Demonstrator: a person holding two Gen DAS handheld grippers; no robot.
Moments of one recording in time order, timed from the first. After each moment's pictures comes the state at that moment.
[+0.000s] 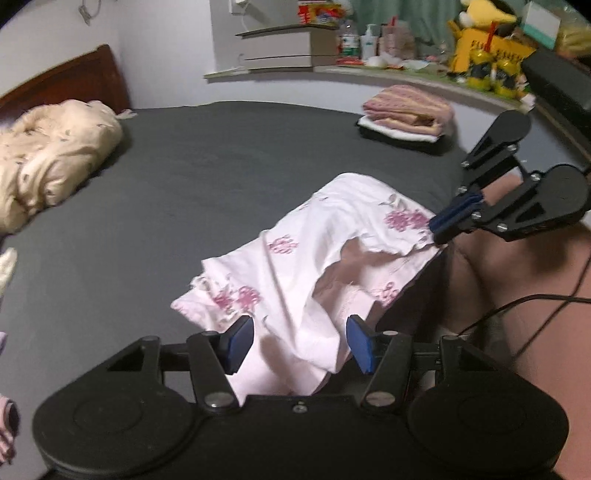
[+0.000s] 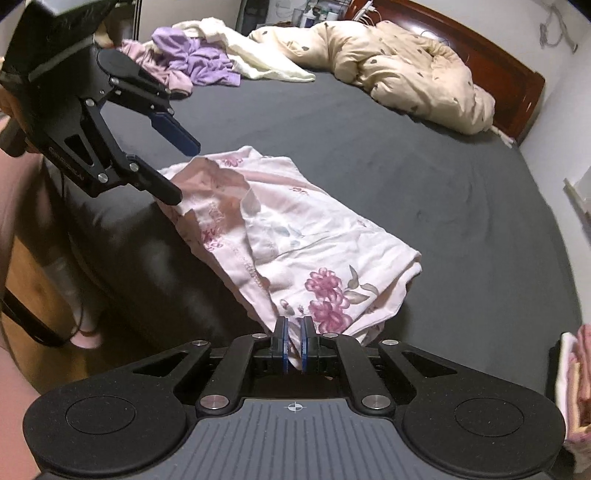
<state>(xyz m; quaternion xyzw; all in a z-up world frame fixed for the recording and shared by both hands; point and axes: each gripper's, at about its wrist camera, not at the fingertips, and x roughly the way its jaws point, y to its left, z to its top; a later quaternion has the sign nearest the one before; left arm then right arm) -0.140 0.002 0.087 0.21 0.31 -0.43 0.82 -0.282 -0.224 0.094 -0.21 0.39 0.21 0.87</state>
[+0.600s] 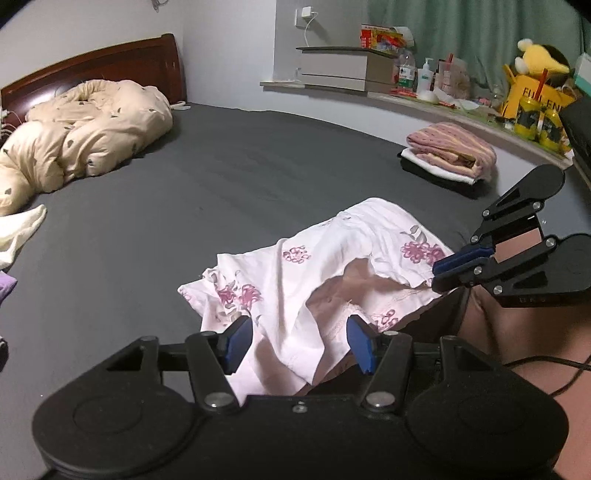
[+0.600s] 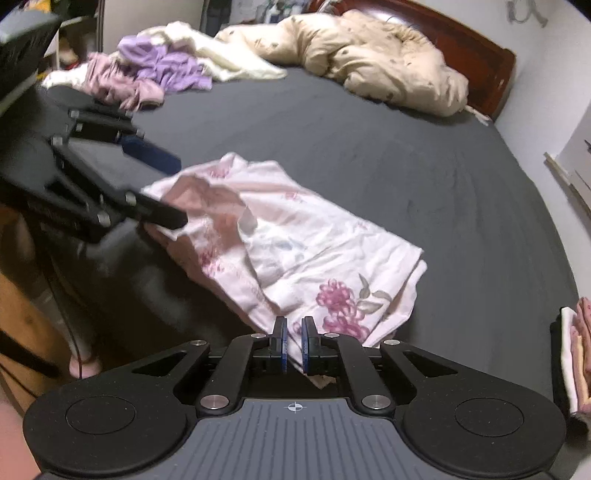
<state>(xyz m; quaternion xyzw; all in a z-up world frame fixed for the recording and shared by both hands) -0.152 -0.002 0.083 0.14 0.31 -0.36 0.87 -0.273 -0.214 0.098 -0.15 0.39 0.16 0.89</state>
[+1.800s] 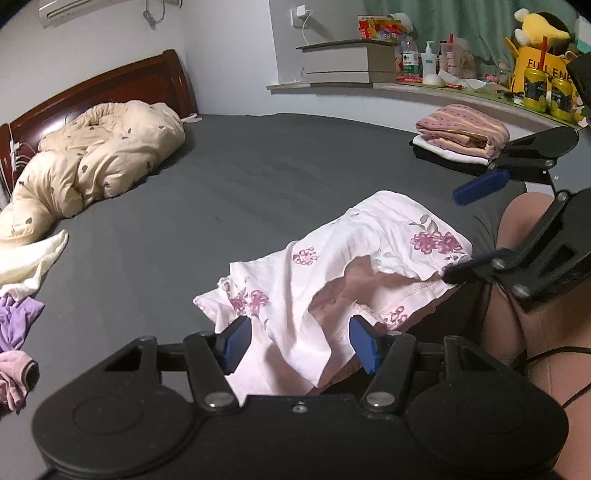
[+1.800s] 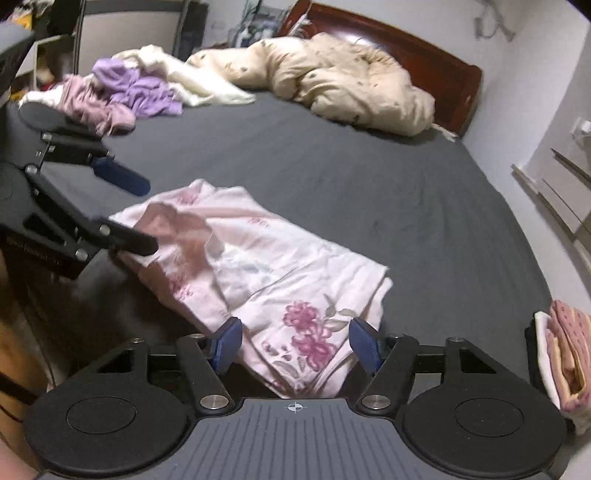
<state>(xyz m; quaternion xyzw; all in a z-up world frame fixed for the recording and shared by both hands) -0.163 -0.017 0.082 0.18 0.30 -0.33 0.88 -0.272 -0.210 0.093 -0.18 0.36 0.12 0.91</state>
